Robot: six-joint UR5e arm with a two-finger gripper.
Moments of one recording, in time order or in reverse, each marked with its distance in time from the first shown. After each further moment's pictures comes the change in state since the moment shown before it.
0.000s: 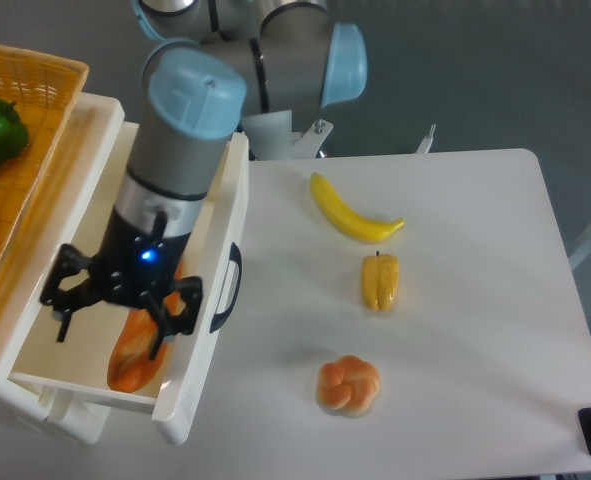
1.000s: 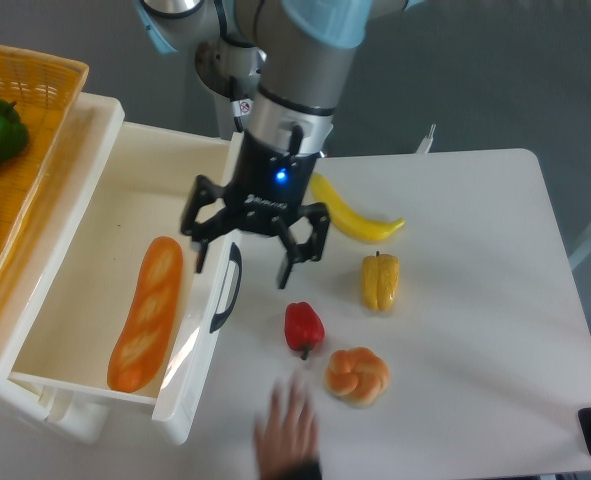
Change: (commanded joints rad) arm 0.215 0.144 -0.091 -0.250 0.110 0.463
